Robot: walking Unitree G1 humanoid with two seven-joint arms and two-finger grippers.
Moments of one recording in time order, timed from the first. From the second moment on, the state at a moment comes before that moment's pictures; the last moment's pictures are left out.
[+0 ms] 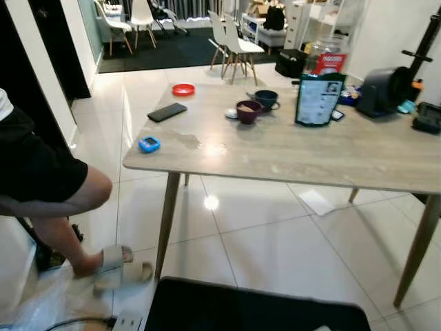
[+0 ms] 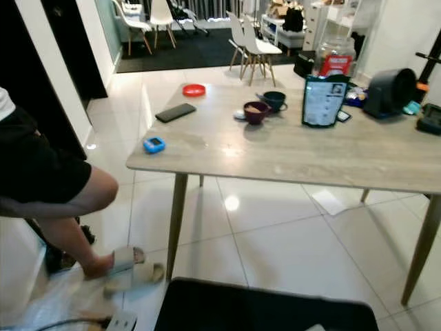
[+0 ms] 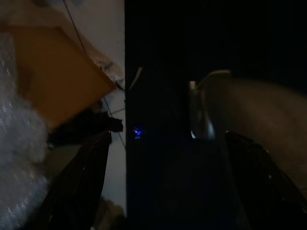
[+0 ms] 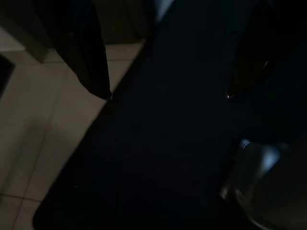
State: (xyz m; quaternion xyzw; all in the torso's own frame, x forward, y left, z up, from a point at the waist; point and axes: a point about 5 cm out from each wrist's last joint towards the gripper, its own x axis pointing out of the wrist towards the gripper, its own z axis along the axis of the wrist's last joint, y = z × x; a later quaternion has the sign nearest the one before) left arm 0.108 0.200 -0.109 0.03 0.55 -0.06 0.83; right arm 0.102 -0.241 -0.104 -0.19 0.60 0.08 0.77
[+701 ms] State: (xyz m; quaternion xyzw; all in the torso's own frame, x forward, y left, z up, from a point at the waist) left arm 0.092 0.204 -0.113 0.03 0.58 -0.03 0.81; right arm 0.094 -0.241 -0.106 -0.18 0.61 0.08 0.77
